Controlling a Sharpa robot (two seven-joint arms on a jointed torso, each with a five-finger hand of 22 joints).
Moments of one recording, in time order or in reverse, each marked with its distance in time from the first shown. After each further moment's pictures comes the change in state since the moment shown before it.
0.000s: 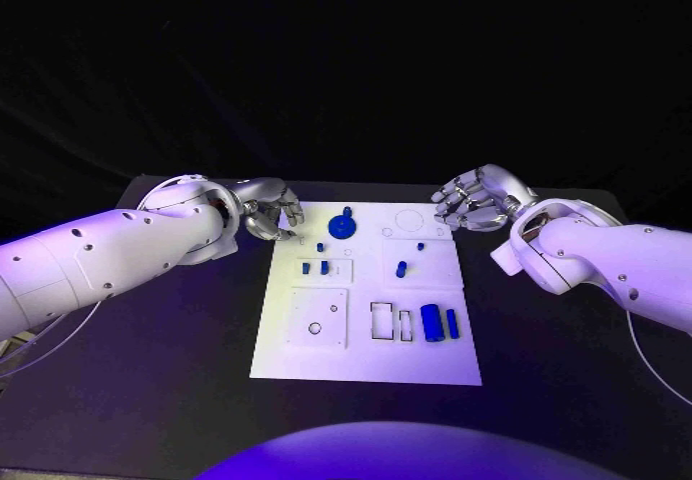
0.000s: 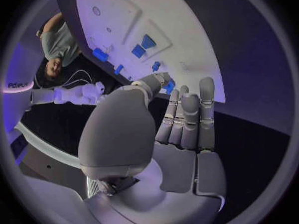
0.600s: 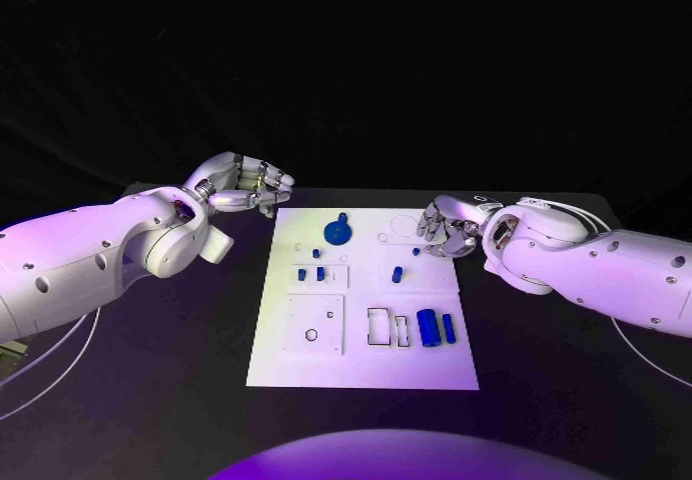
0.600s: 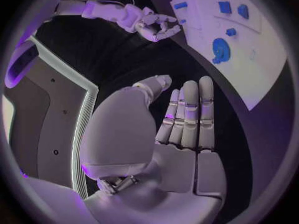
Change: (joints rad) left arm 0.001 -0.120 0.007 0.116 0.841 -0.094 0.235; left_hand -0.009 0.025 0.023 -0.001 0.000 -0.011 0.018 0.009 0.000 -0.060 0.016 0.062 0.006 -0.119 0.012 -0.143 -0.170 0.000 -0.055 0.009 -0.075 -0.044; right arm 0.000 0.082 0.000 -0.047 -0.584 0.213 -0.199; right_hand -0.109 -0.027 0.079 -0.022 -0.025 0.047 -0.019 -0.025 0.001 0.052 -0.019 -0.099 0.003 0.115 -0.024 0.728 0.527 -0.062 0.209 -0.015 0.664 0.565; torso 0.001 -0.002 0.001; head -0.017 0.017
